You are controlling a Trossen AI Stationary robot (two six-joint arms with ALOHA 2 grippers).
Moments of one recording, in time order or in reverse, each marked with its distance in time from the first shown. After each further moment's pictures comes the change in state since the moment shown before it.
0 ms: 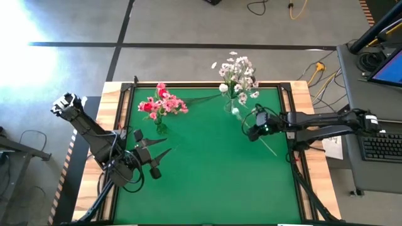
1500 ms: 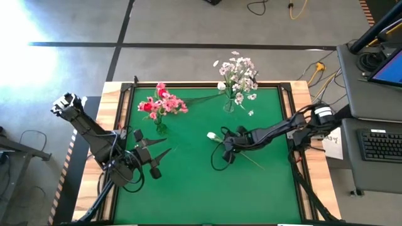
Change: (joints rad) left arm 0.000 0.000 0.000 -0.006 -0.002 -0.003; right arm 0.287 0.717 0.285 0.352 0.169 -0.300
